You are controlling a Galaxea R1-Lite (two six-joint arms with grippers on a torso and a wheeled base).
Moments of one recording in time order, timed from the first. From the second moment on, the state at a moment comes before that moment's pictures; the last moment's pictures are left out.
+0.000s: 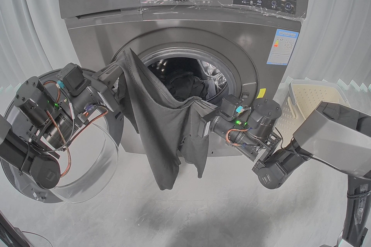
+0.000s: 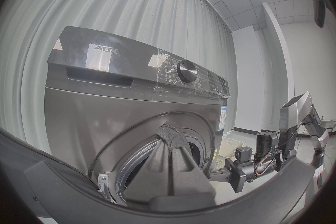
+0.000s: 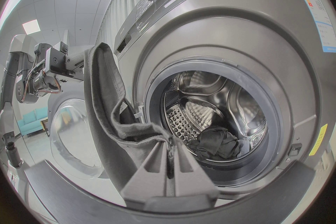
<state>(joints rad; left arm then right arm) -0.32 1.77 -0.62 -1.55 -0.30 -0.03 0.63 2.27 -1.04 -1.41 0.09 0.00</state>
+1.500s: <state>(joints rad) -0.30 1.78 -0.62 -1.55 -0.31 -0.03 0.55 1.98 -0.97 -1.39 0.09 -0.02</state>
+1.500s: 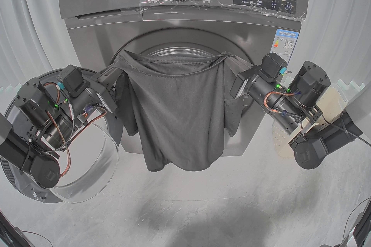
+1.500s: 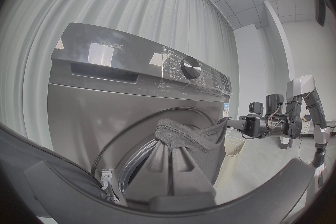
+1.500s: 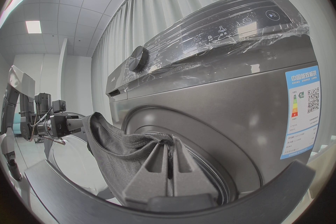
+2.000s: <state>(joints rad) -0.31 1.78 -0.60 -1.55 -0.30 -0.02 0.55 1.99 -0.97 -1.39 0.09 -0.01</state>
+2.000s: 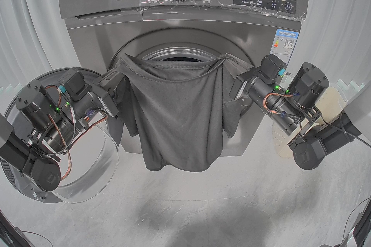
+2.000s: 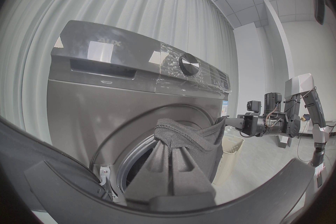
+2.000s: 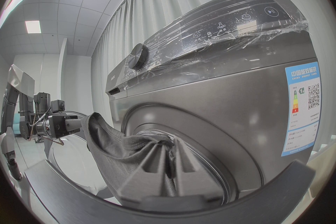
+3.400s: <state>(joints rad) -0.46 1.86 -0.73 -1.54 -0.20 -0.08 0.65 2.32 -0.64 -1.50 0.12 0.04</state>
